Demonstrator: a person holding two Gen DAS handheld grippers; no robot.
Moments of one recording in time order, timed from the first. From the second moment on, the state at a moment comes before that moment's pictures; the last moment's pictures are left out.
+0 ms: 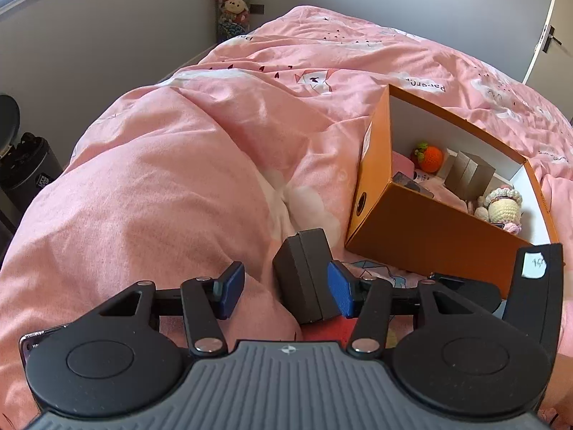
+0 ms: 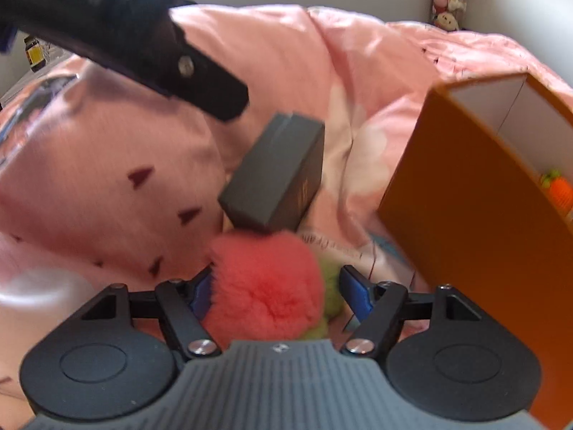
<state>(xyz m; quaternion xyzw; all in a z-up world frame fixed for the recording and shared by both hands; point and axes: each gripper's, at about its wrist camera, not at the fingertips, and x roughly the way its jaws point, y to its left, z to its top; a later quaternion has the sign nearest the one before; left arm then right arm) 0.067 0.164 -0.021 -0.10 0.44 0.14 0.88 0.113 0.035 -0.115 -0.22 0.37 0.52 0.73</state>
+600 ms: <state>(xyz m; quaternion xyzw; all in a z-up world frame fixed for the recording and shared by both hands) 0.083 0.156 -0.040 -0.12 0.44 0.15 0.87 0.129 -0.025 -0.078 -0.20 0.38 0.48 0.77</state>
